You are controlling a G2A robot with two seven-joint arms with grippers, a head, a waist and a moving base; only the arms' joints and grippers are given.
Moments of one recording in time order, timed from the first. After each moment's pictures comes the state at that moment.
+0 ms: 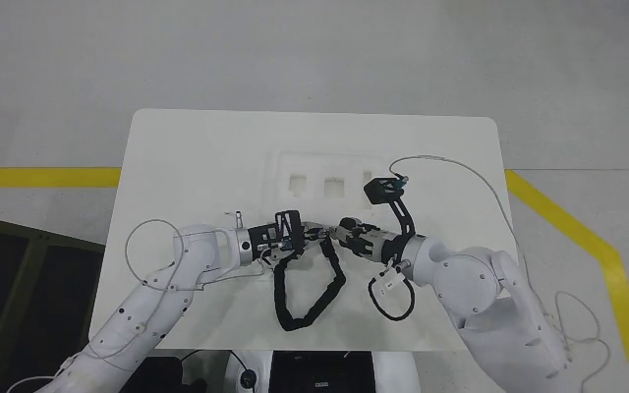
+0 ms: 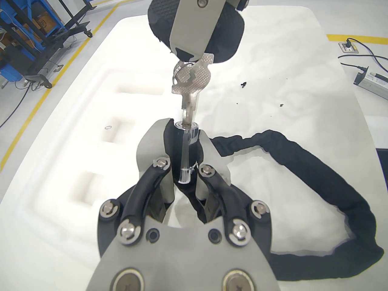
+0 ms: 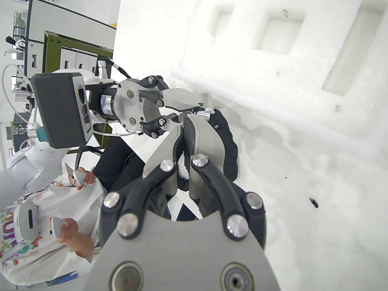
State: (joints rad) left arm 1.14 -0.99 -1.01 -1.67 1.52 -0.75 0.12; right arm -1.25 -1.13 1.14 -2.10 -0.49 0.30 0.95
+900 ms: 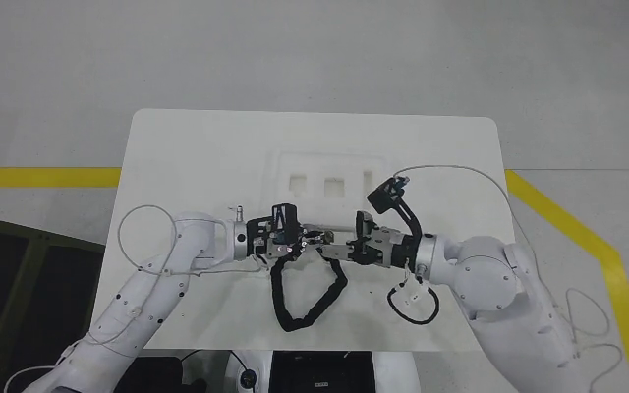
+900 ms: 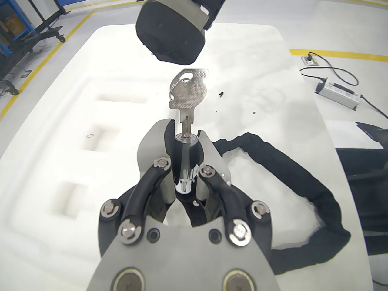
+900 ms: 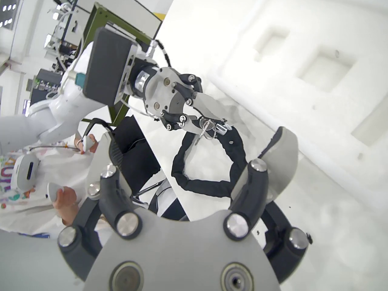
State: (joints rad) left arm 1.06 -1.00 -1.00 -1.59 1.39 -0.97 0.10; right arm -1.27 -1.10 1.23 -2.02 -0.35 -0.20 0.95
